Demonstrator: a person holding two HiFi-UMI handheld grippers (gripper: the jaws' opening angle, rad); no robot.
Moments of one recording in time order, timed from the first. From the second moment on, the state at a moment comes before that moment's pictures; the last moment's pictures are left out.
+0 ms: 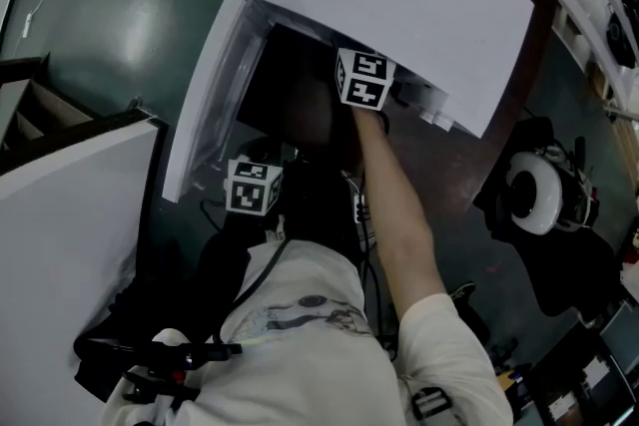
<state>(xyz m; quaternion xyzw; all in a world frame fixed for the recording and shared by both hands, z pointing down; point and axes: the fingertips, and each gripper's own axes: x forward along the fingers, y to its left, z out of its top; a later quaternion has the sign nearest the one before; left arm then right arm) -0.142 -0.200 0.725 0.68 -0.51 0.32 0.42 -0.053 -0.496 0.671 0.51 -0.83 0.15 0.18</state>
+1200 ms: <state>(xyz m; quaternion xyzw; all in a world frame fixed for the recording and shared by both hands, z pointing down) -0.049 -0.222 0.632 0.81 -0.45 0.21 0.30 0.018 -0.238 0.601 0.55 -0.79 0.18 0.21</state>
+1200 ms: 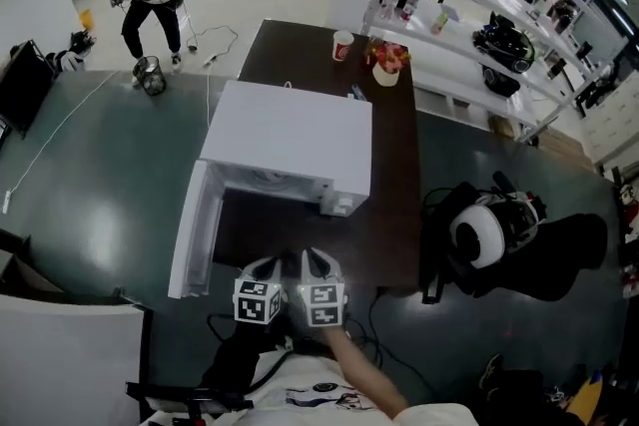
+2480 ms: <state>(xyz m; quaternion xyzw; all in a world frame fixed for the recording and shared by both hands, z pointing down) -0.056 -0.009 0.562 0.85 -0.46 0.14 0.24 0.039 -0.005 0.530 0.59 -0.78 0.14 0.14</state>
